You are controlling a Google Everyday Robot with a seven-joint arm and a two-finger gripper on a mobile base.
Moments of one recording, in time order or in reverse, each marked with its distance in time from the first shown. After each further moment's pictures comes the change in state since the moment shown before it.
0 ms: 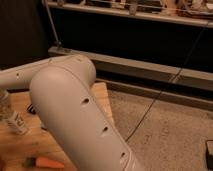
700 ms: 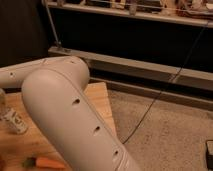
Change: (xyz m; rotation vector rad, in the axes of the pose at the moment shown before) arm -0.032 0.011 -0.001 -0.008 -0.043 -0.048
